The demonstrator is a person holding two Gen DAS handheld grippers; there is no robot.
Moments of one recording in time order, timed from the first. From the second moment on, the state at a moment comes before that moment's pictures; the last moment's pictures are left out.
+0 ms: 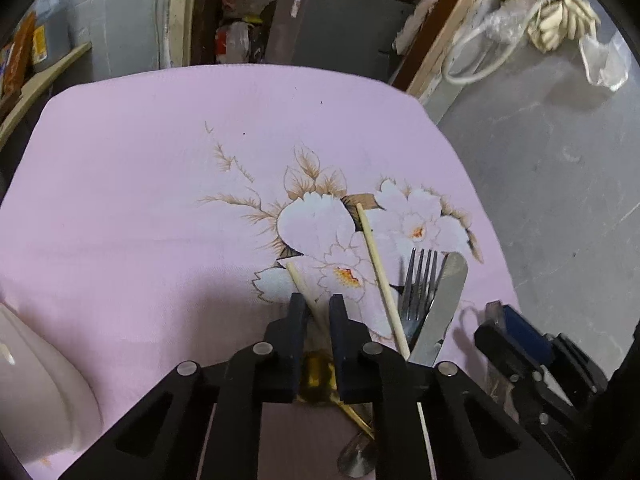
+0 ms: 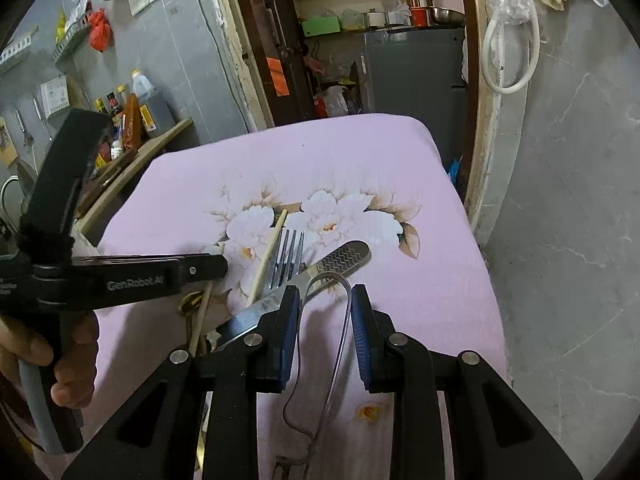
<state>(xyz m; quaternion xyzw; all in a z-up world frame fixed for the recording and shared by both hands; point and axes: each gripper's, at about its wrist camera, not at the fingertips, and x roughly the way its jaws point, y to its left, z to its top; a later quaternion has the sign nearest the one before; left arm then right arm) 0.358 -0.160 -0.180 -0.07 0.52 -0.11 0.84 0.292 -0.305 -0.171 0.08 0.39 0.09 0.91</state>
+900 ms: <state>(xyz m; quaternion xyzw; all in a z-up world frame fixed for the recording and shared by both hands) 0.254 -0.087 -0.035 -0.13 0.33 -0.14 0.92 0.201 -0.277 -0.039 0.08 0.22 0.08 0.97</state>
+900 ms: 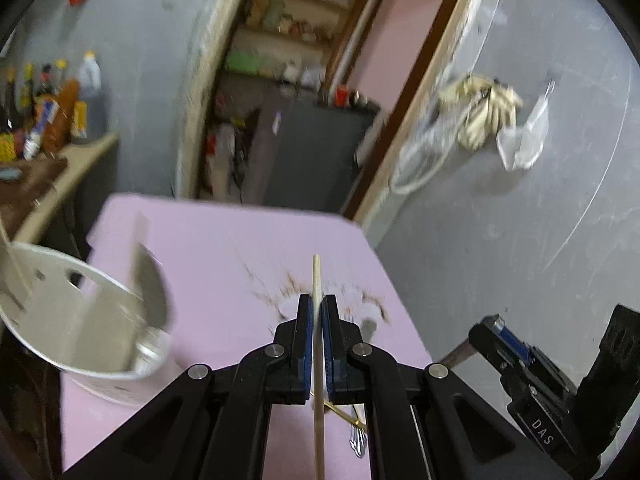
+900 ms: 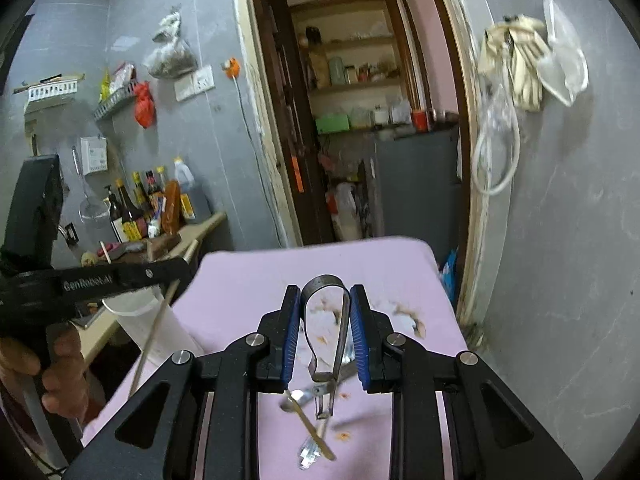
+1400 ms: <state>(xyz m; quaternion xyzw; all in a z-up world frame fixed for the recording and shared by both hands) 0.252 0.059 0.049 -0.19 0.19 -0.05 0.96 0.215 -0.165 0.061 0.09 0.12 0.20 0.97</state>
